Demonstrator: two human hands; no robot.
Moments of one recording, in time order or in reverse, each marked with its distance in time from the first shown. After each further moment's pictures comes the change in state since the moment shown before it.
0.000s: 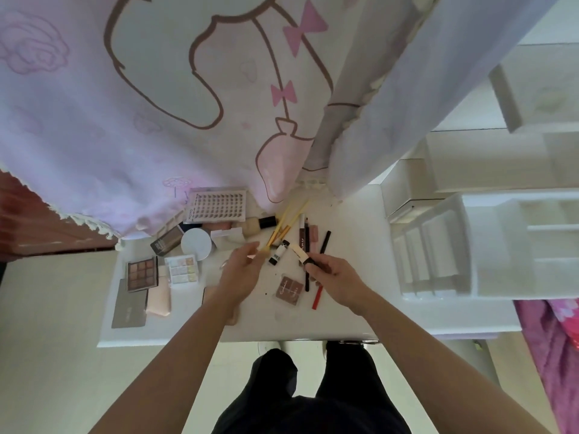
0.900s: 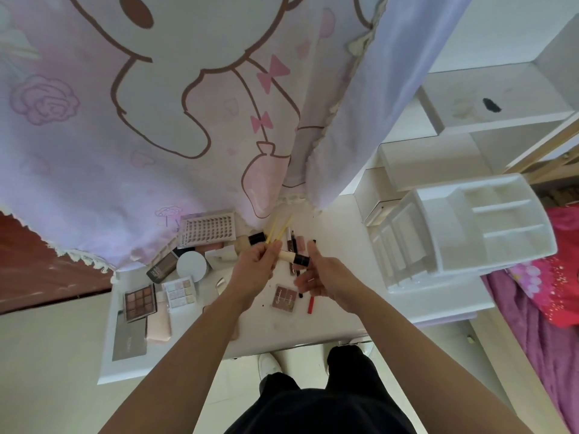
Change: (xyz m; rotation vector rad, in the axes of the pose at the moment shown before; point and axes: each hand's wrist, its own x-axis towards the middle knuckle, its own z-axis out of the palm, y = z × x) left_hand -0.022 0.054 0.005 -0.313 -0.160 0.173; right_hand -0.048 -0.055 0.004 0.340 0.092 0.186
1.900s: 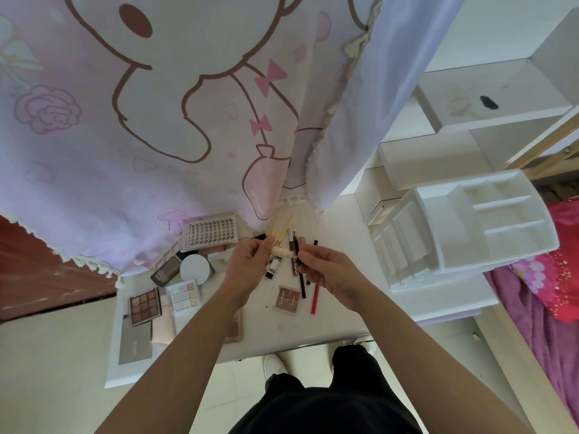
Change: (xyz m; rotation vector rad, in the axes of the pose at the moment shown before) left_hand -0.006 0.021 -0.010 -0.010 0.073 0.000; right_hand 0.001 0.002 -0.004 0.316 -0.076 -0.123
